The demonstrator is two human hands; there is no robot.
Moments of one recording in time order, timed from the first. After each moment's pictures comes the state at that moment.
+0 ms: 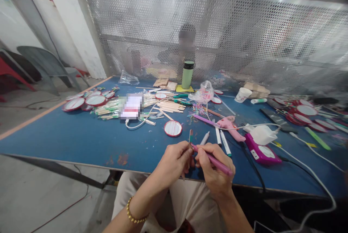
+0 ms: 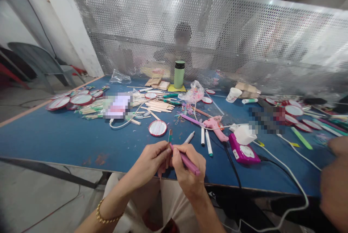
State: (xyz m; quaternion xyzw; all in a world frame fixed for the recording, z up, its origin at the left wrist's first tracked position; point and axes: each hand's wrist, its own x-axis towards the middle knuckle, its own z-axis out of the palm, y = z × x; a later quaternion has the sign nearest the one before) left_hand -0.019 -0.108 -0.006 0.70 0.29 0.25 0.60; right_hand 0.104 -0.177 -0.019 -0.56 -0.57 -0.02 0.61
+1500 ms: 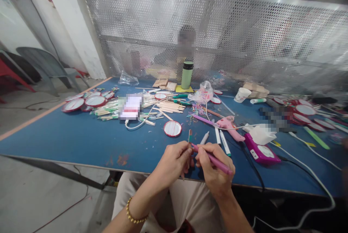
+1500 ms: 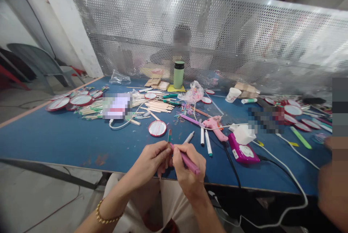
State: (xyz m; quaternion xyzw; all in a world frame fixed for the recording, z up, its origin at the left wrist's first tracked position) left_hand -0.019 -0.108 -0.006 0.69 0.30 0.25 0.61; right_hand 0.104 -0.176 -0.019 -0.56 -0.55 -0.03 0.61
